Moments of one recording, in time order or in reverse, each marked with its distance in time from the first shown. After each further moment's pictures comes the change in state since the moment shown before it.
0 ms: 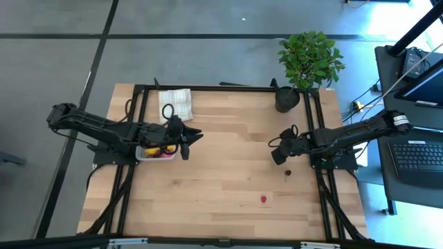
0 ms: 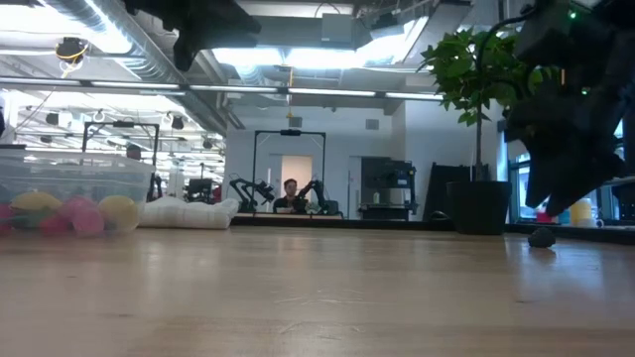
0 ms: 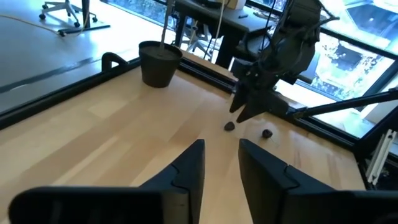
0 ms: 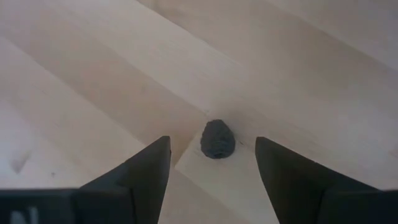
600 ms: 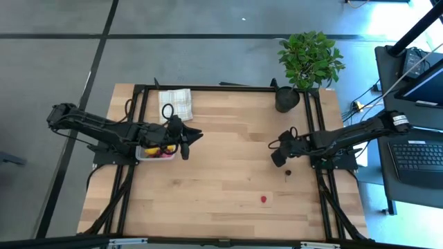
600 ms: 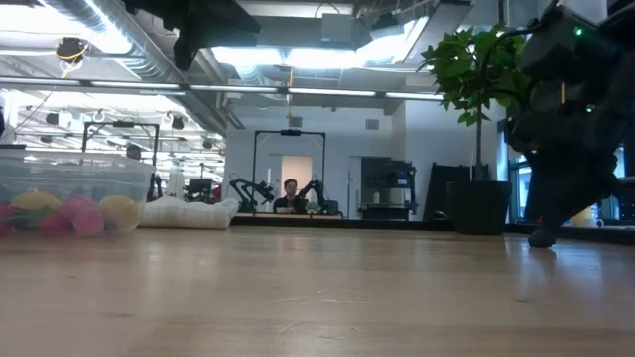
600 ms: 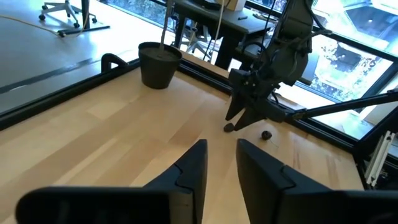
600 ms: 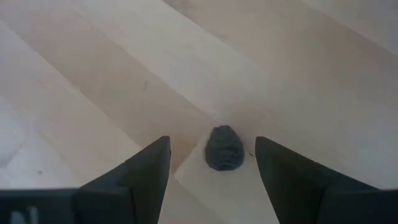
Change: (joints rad) left arm 0.001 -0.001 0.000 0.006 0.000 0.000; right arm 0.000 0.009 -0.094 0.160 0.000 -0.072
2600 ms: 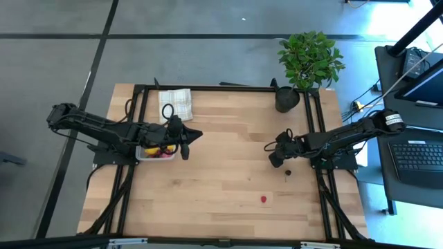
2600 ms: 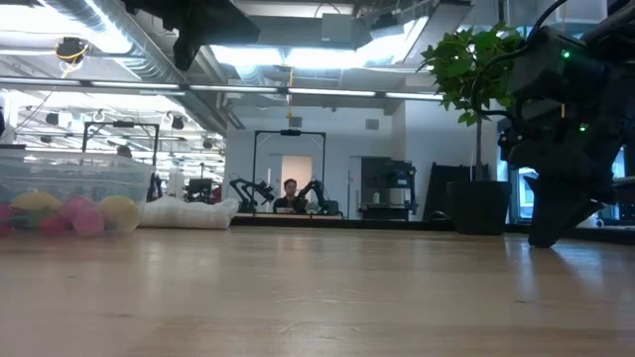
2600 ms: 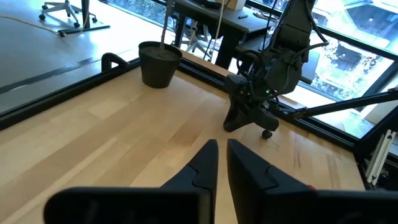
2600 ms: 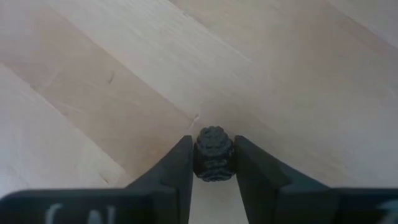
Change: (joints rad) left arm 0.000 0.000 0.000 -0.004 0.001 0.001; right arm -0.001 0.166 -0.002 0.045 -0.008 -0.007
